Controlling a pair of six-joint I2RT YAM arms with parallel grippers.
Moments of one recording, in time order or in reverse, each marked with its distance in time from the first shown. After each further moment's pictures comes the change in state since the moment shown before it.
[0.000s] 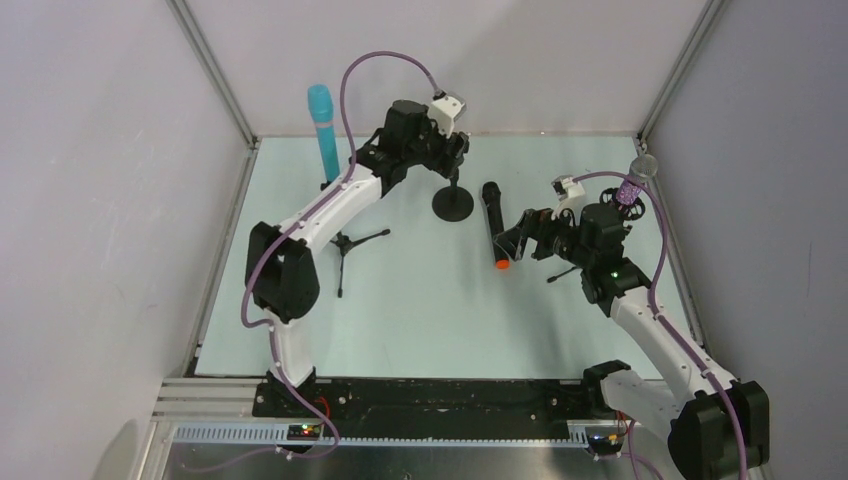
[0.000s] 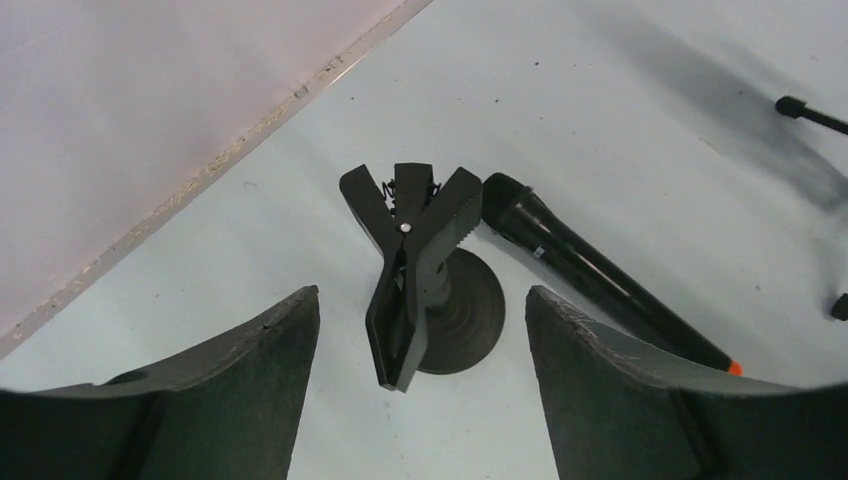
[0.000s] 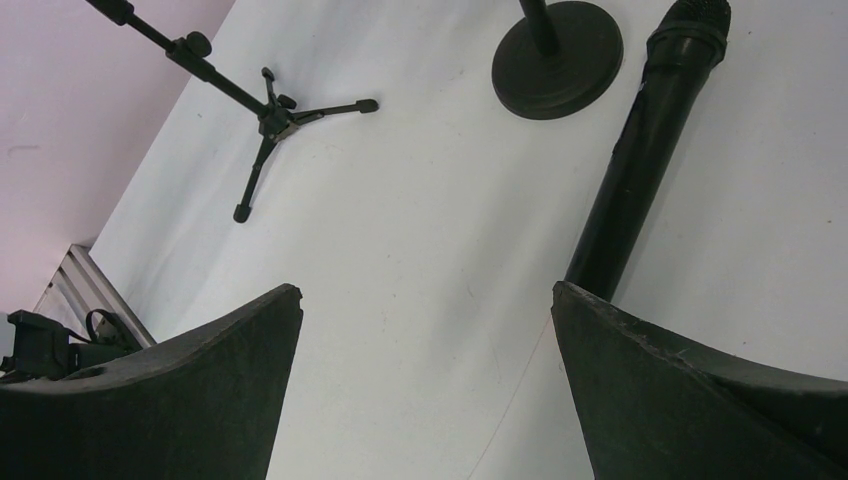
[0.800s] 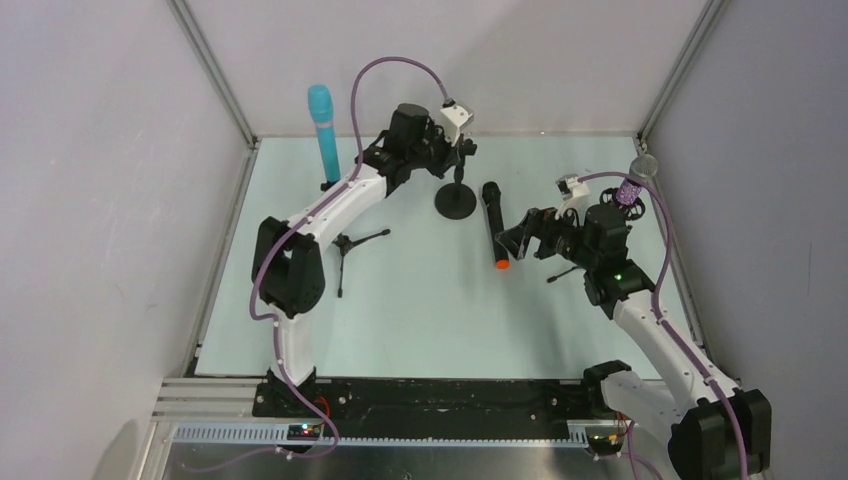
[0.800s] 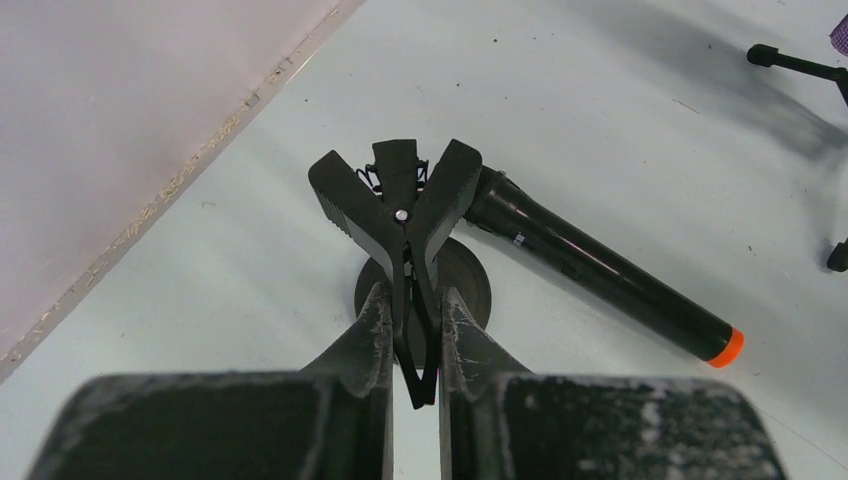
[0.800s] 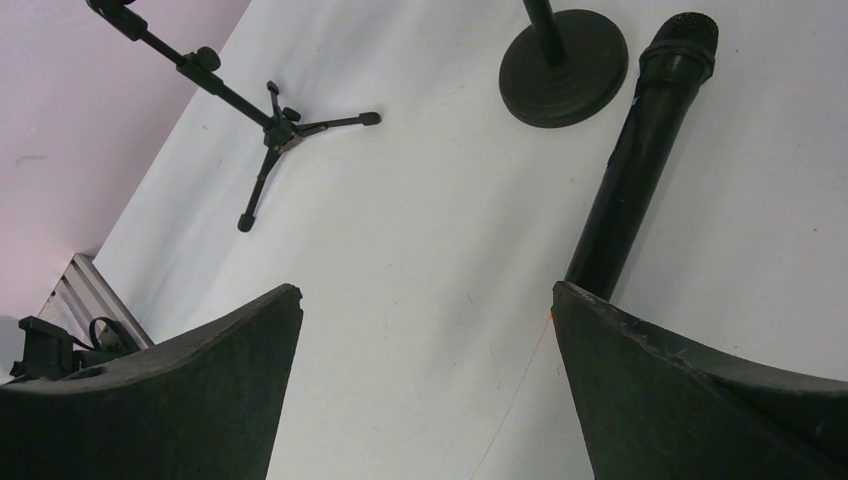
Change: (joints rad) left arm 0.008 0.060 0.016 -0.003 0.108 0.084; right arm -0.011 -0.026 0.000 -0.001 0.000 0.004
